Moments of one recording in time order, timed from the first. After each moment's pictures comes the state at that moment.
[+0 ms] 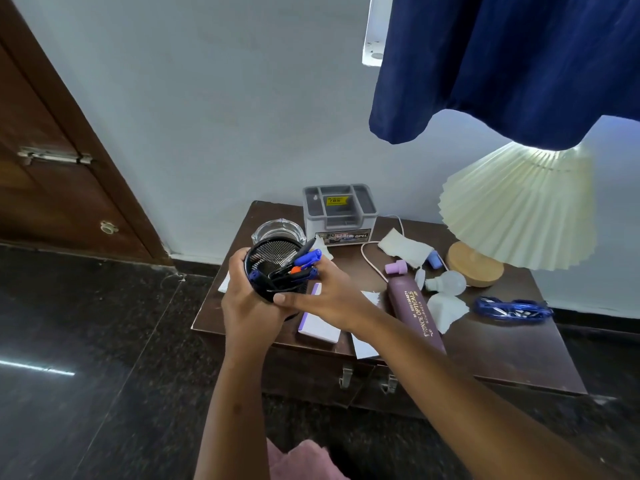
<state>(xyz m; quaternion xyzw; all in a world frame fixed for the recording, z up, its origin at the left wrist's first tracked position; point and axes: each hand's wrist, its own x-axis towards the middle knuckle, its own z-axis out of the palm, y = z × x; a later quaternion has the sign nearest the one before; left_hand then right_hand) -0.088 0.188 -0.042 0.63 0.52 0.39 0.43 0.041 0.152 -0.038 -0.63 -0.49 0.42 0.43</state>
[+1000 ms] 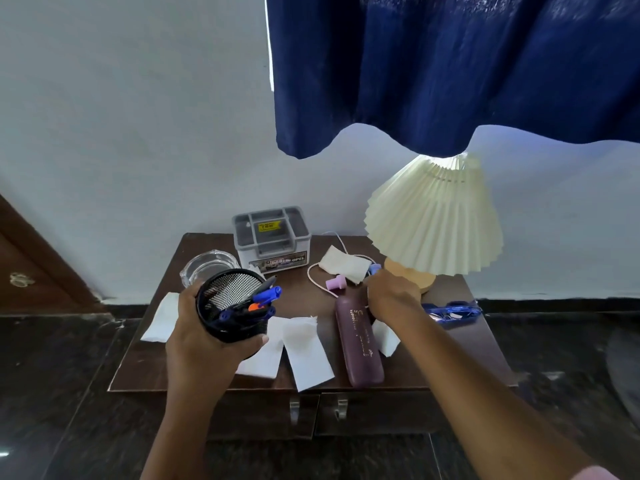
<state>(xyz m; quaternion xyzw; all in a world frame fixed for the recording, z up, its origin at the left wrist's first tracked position) -0.057 0.172 -0.037 0.68 0.49 0.36 0.41 0.202 0.117 -0.062 -0.90 -0.41 0.13 -0.08</state>
